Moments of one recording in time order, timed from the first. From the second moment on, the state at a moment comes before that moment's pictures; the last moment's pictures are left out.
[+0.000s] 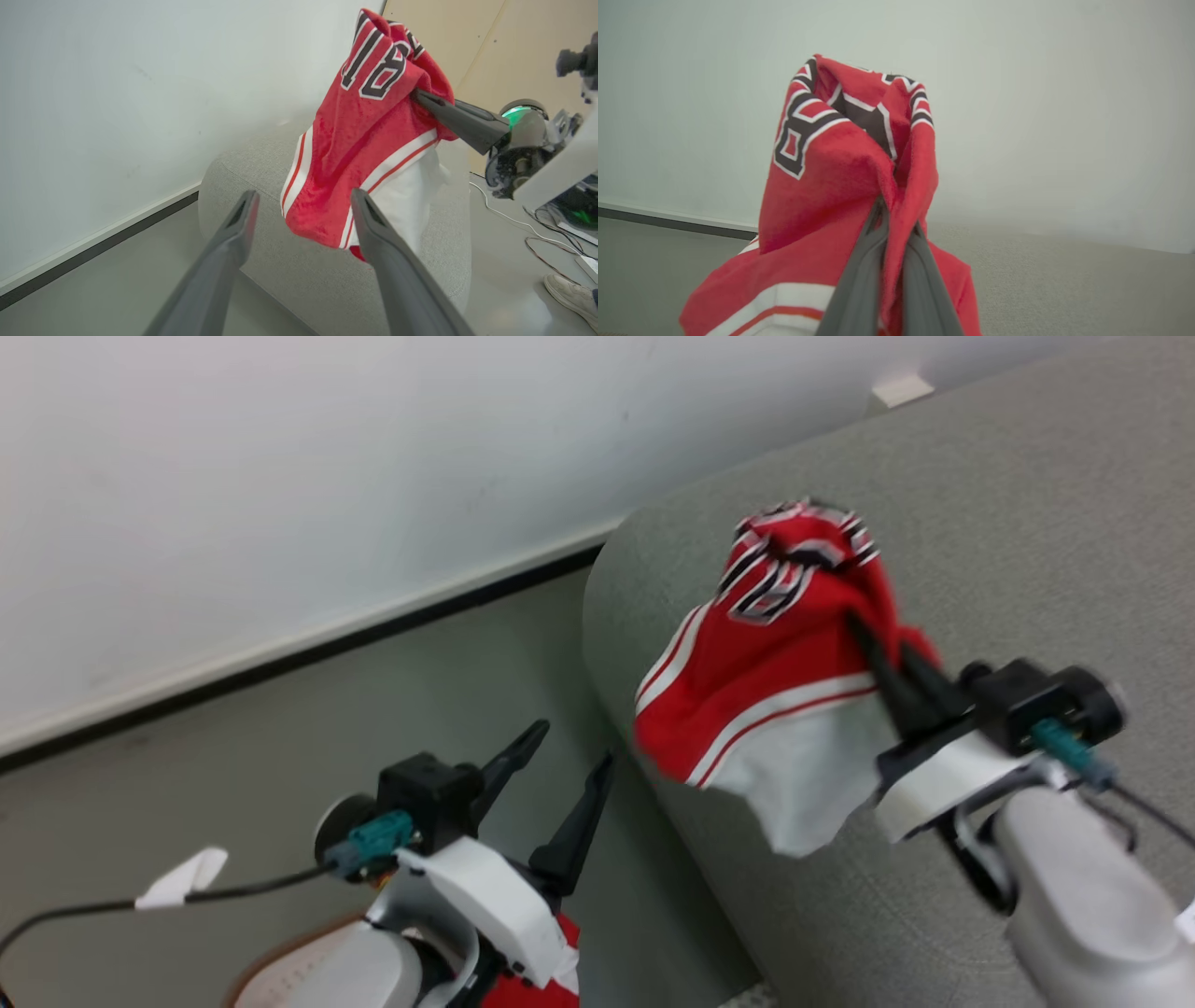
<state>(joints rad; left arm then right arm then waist) -0.36 0.30 -0.59 -0.04 -0.50 0.09 0.05 -0.64 -0.17 0.49 0.54 0.34 0.13 -0.26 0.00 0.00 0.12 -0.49</state>
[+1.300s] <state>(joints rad) -0.63 0.32 -0.62 -0.06 -0.45 -0.01 0.06 -0.93 -0.20 -0.53 0.78 -0.28 0.13 -0.15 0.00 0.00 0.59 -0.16</state>
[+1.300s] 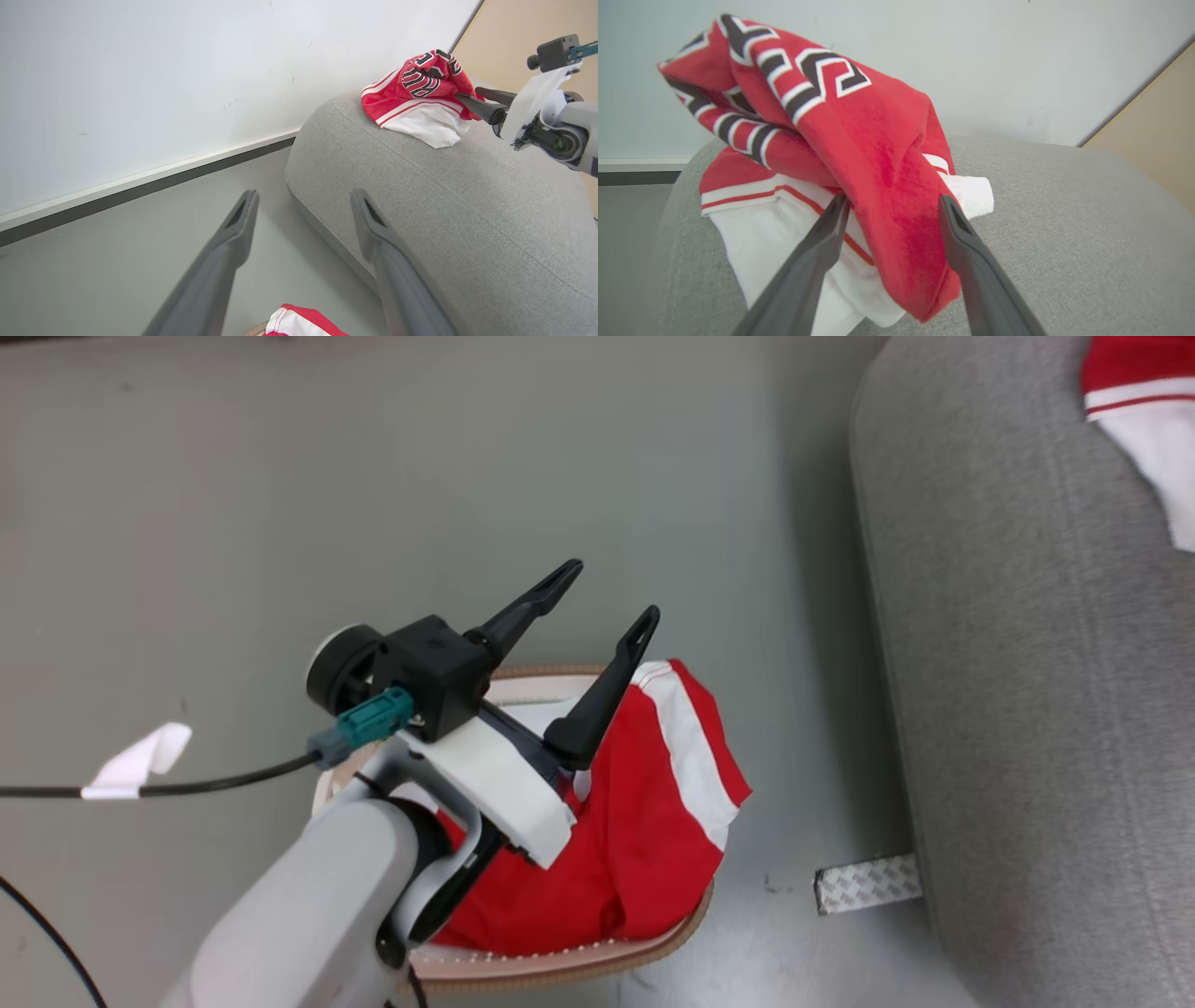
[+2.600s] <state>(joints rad) -0.04 0.33 -0.33 0.13 -0.54 0.18 -0.26 -0.18 -0.05 0.02 0.40 0.05 0.13 -0.26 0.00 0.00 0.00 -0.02</state>
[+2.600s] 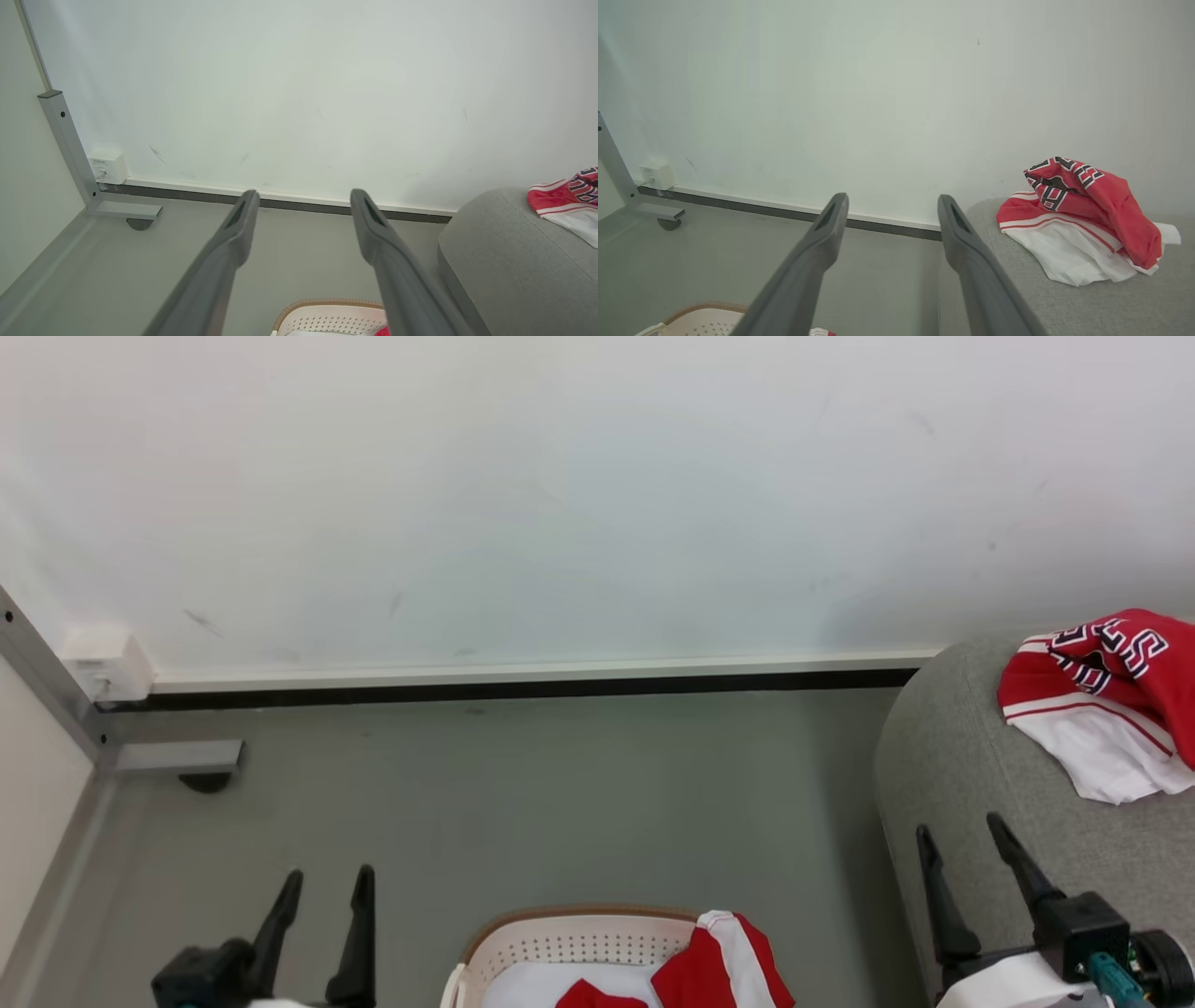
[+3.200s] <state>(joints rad) 0.07 0.20 -0.14 0.12 -0.40 0.05 -0.26 -0.10 -0.05 0.08 0.40 0.10 0.13 -0.26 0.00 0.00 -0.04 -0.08</state>
